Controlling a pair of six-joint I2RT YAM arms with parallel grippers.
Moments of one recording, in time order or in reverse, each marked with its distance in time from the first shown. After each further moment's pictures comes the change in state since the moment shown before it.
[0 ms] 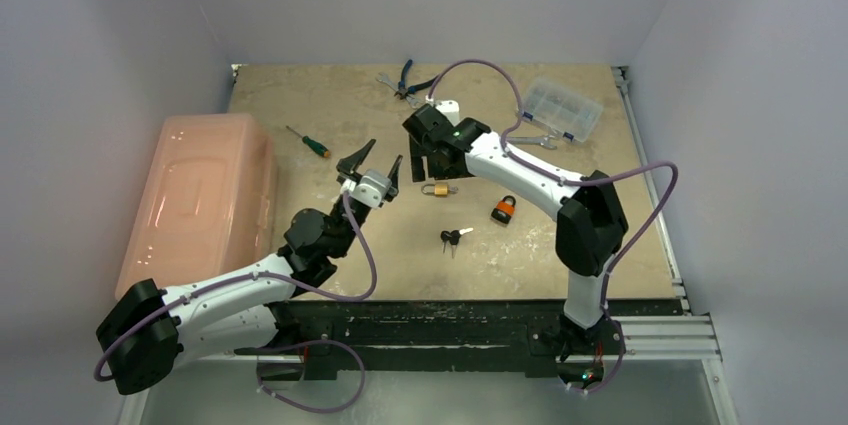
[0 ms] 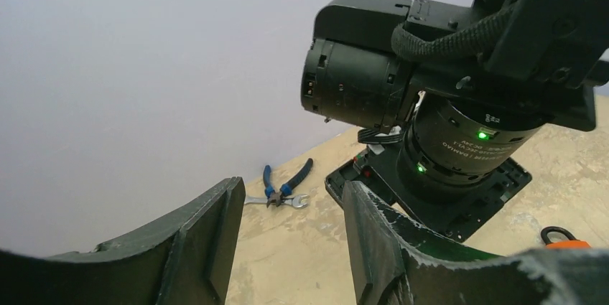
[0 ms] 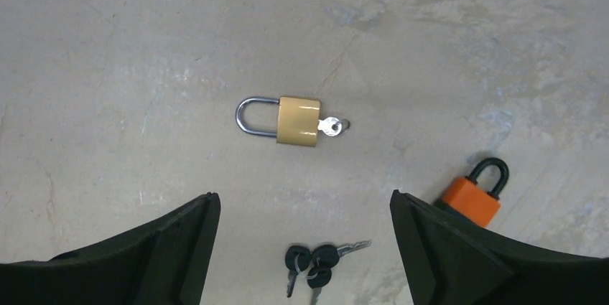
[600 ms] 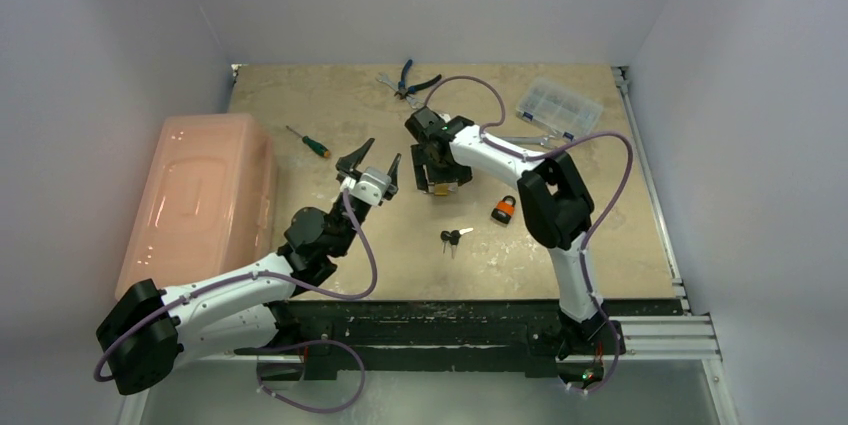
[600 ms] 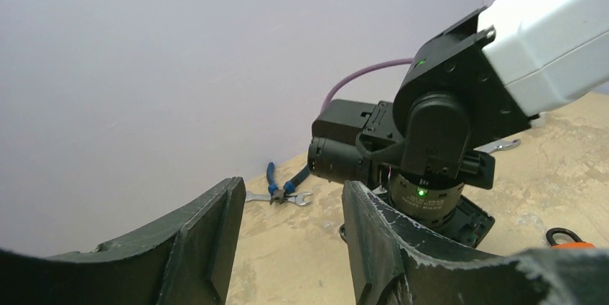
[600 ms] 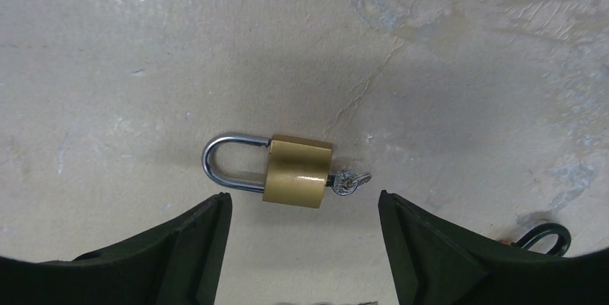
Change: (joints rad) left arm 0.005 0.000 0.010 -0.014 -0.017 -0.001; right arm -0.094 0.245 0.065 0.044 -0.198 -0.143
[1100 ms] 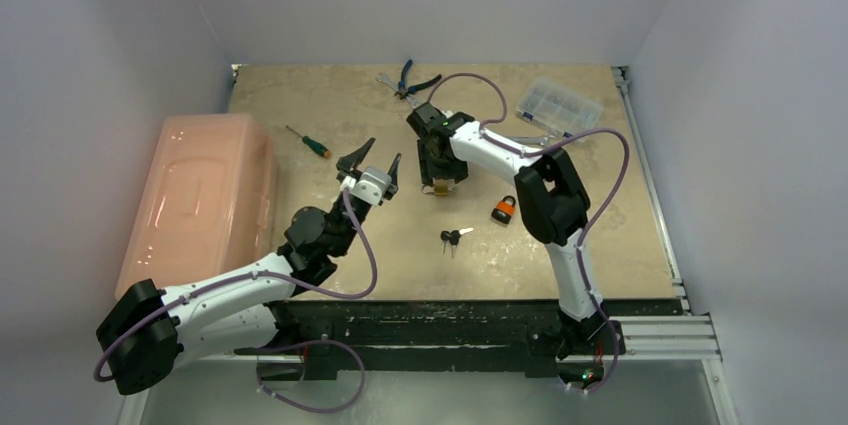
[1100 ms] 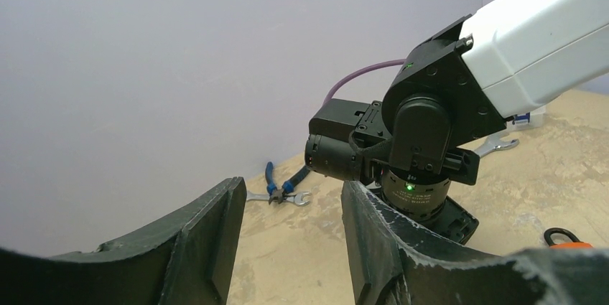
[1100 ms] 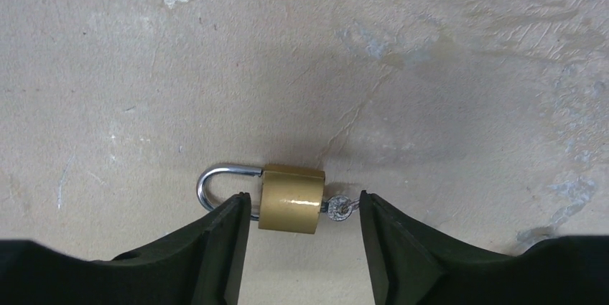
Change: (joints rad) left arm 0.000 0.000 0.004 -0.008 0.000 -0.006; right arm -0.022 0.058 0.049 -0.012 0.001 0.021
